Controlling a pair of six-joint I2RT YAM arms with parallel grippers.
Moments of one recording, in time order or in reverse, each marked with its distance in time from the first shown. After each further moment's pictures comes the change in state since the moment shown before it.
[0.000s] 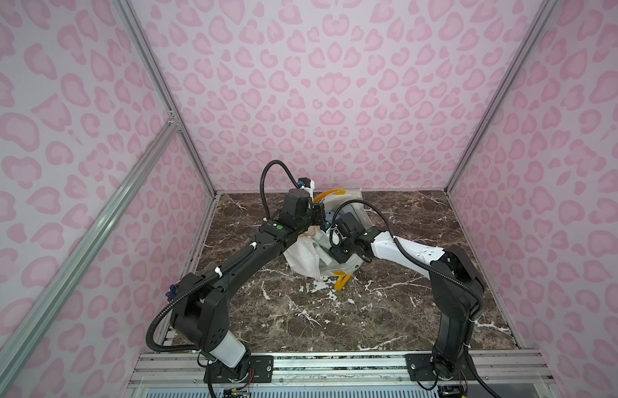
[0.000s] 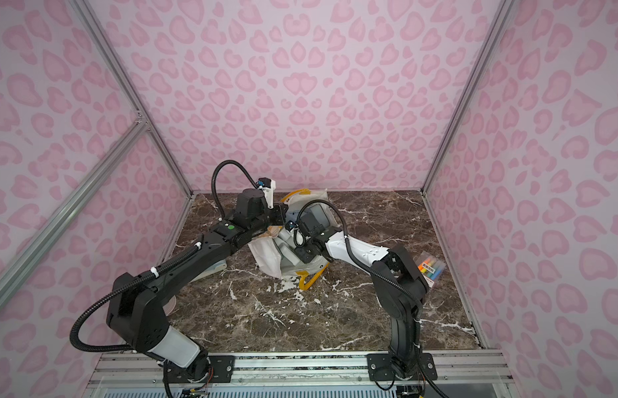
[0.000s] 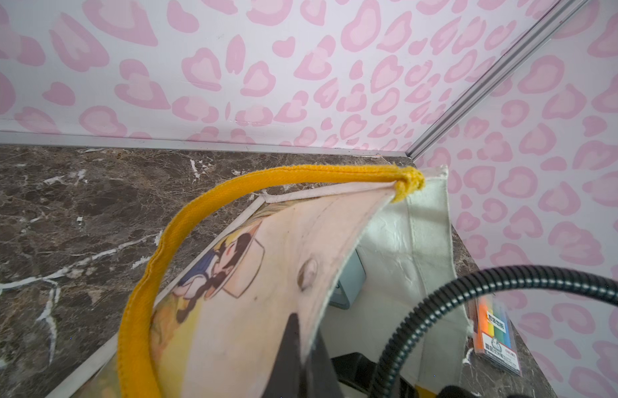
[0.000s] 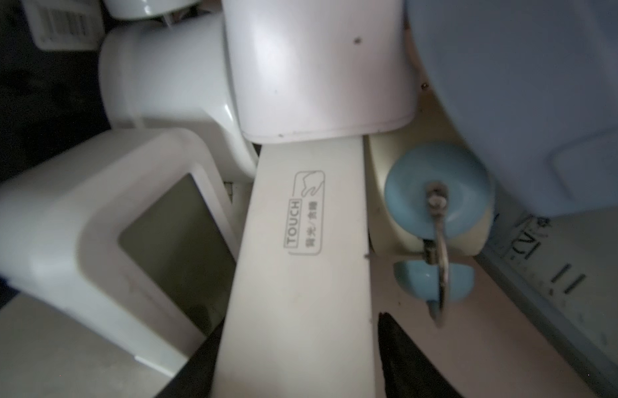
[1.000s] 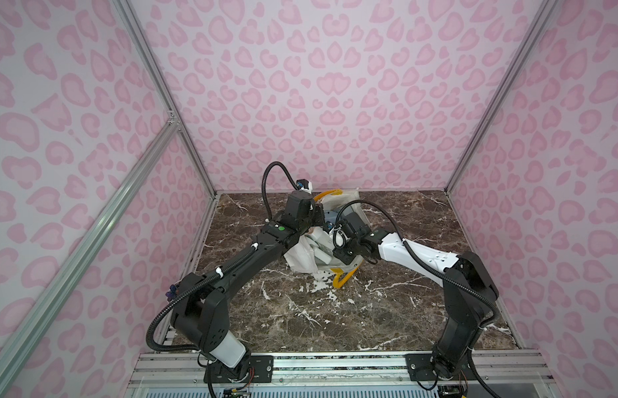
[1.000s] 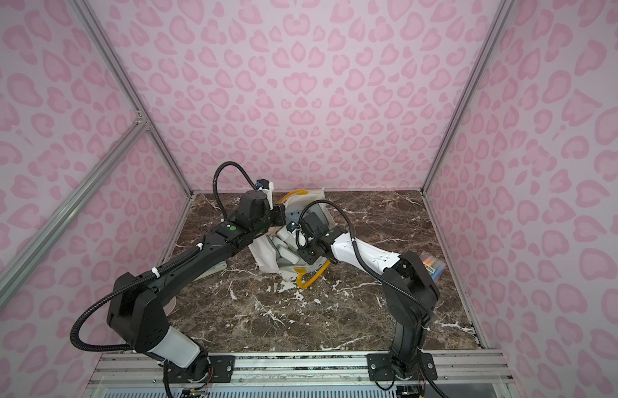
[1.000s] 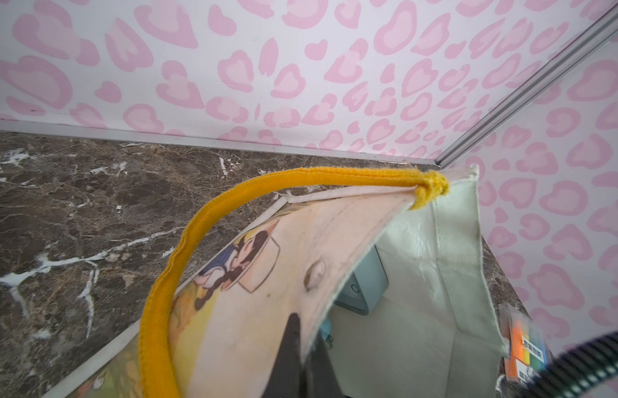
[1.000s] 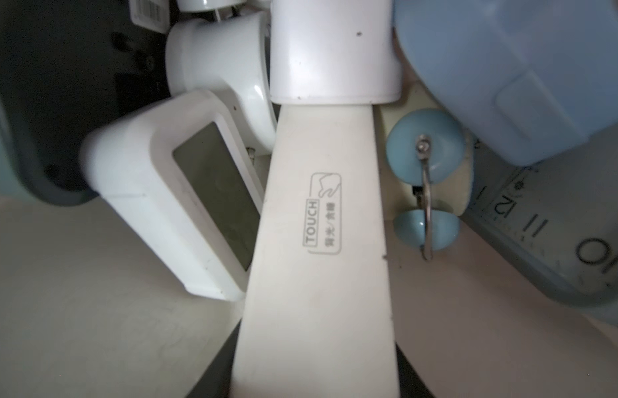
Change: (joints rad) left arm -0.017 0.000 -0.003 -0.027 -0.119 -0.018; right arm 0.007 -0.108 -0.040 -0.068 -0.021 -0.003
